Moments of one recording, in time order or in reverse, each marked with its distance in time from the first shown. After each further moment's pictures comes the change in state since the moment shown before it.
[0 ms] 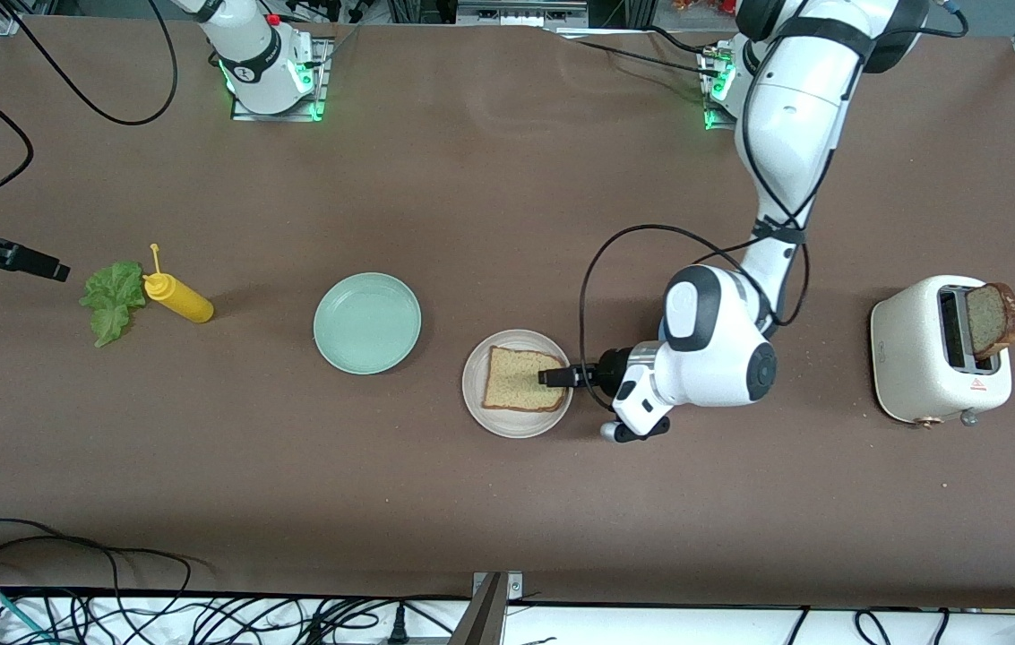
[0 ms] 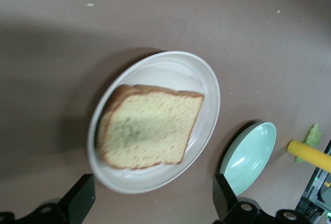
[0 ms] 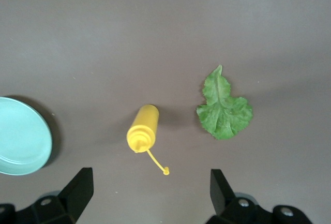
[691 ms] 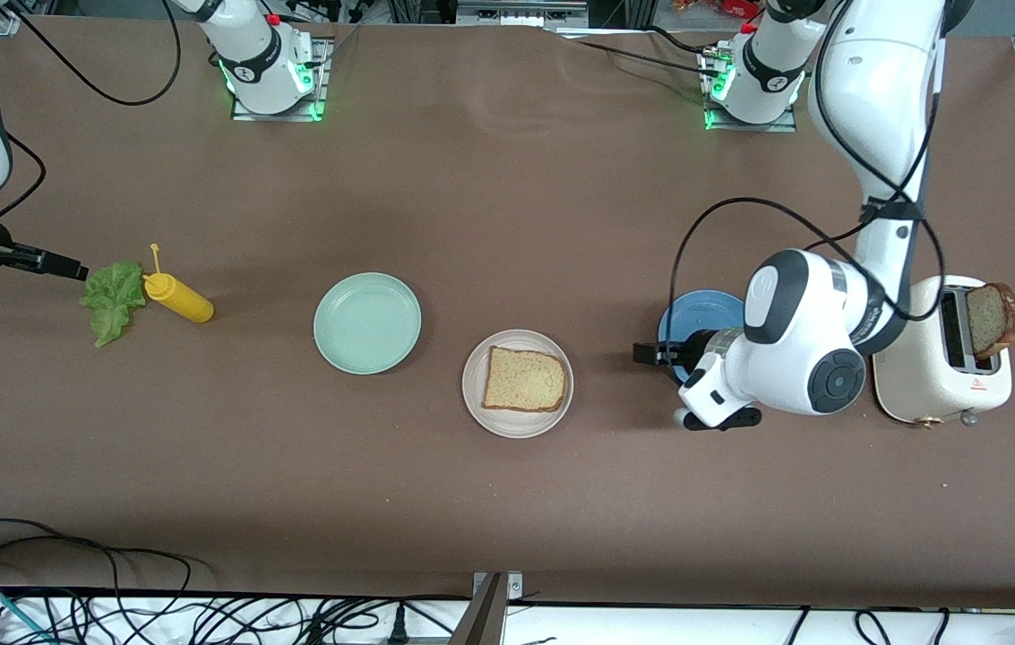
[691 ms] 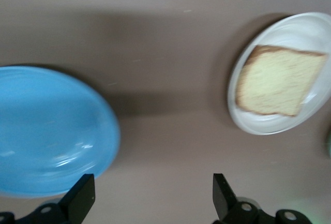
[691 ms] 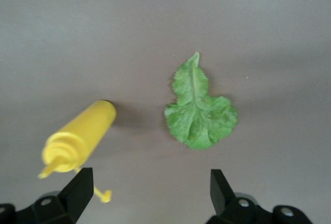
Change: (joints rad) left arm 0.088 -0.139 0.013 0.006 0.515 -0.351 -0.109; right arm -0.045 0.051 -0.068 -0.210 -0.001 0.227 -0.172
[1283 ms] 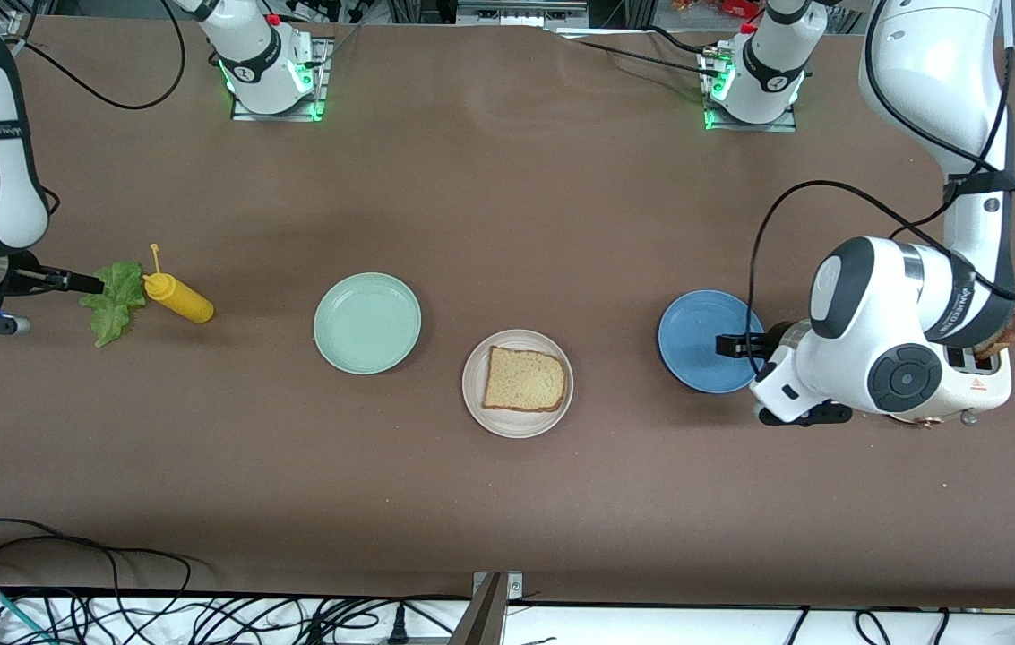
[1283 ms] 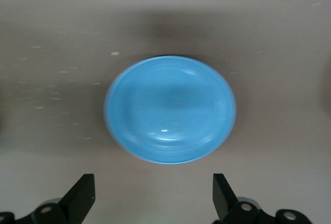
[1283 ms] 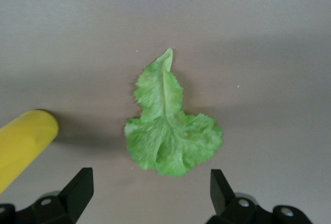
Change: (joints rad) left arm 0.081 -0.056 0.005 0.000 0.268 -0.133 0.043; right arm -0.047 0.187 -0.002 -0.008 0.003 0.144 -0.094
